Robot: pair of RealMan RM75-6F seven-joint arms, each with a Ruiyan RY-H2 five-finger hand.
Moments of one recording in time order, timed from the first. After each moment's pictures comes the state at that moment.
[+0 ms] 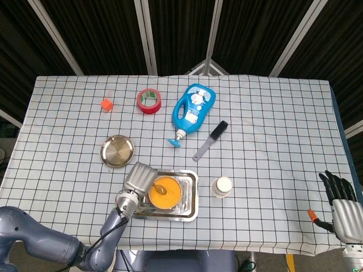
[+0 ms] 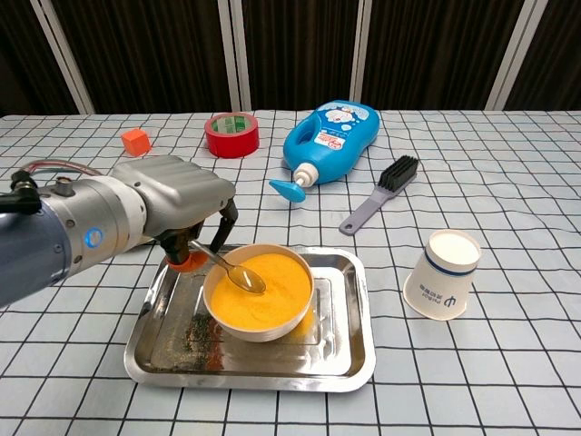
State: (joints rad) left arm -1.00 -1.68 -0.10 -1.89 0.52 1.36 1.20; right arm 0.00 -1.07 0.03 -1.69 -1.51 1.50 0.04
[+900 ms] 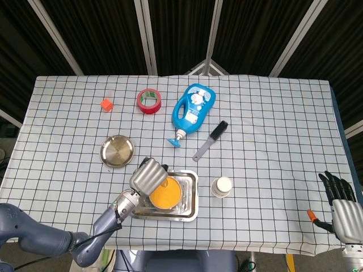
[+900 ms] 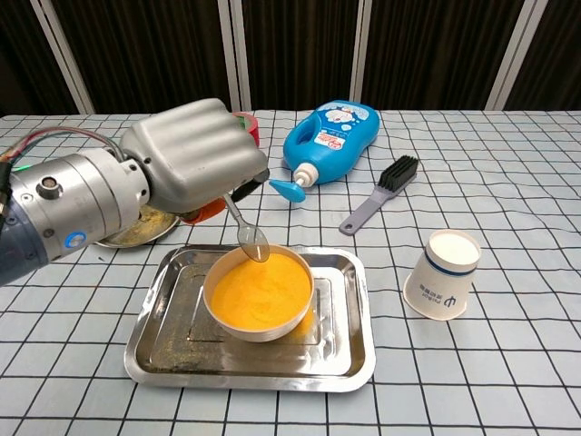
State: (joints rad) left arm -1.04 -1.62 0.11 -1.73 1.07 1.32 1.31; right arm 0.00 -1.07 0.03 -1.70 -1.50 1.49 0.05
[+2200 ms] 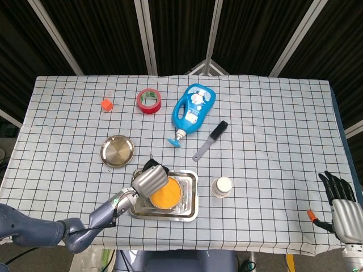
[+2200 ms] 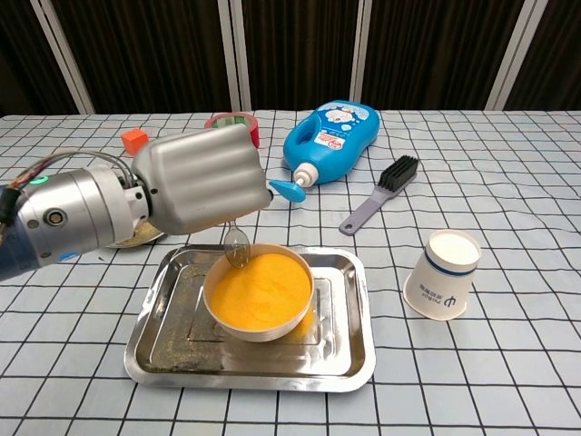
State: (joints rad) left arm -1.01 -1.59 0.13 -1.58 1.28 1.16 1.39; right arm 0.00 -1.06 0.03 -1.71 -1.50 1.49 0.06
